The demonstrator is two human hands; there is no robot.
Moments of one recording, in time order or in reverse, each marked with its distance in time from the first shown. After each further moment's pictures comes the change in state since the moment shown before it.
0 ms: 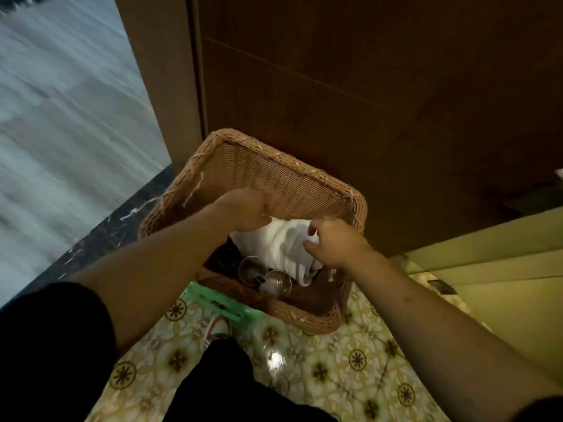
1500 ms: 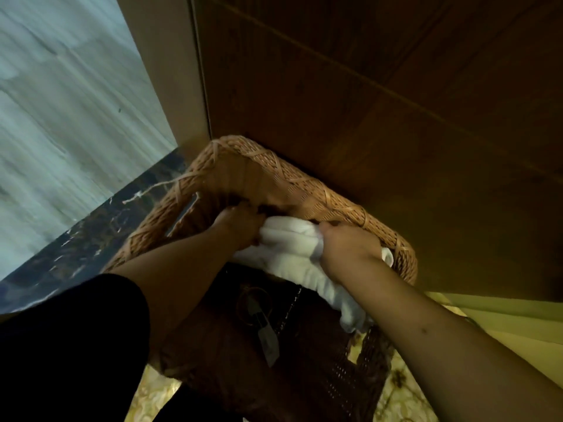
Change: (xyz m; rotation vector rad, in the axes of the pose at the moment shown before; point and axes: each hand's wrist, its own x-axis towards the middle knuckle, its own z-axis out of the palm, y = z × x) left_hand 0.119 -0.095 0.081 0.229 -0.174 -0.131; right_hand 0.135 -0.010 -0.021 -0.314 -0.195 0.136
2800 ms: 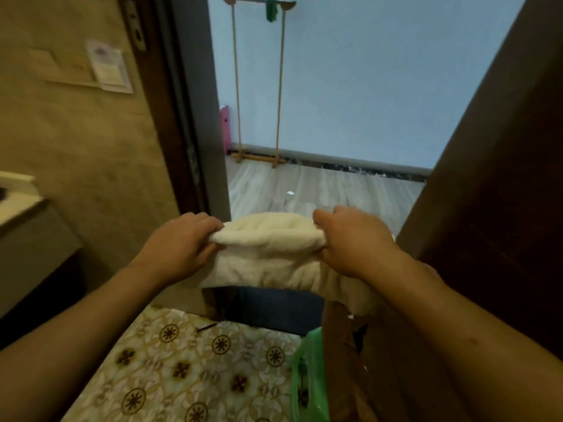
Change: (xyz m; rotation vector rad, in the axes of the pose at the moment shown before) left_hand -0.641 0.186 0.002 -0.118 0.972 -1.041; right_hand -0.350 -0.102 -0.087 -0.263 0.869 -1.333
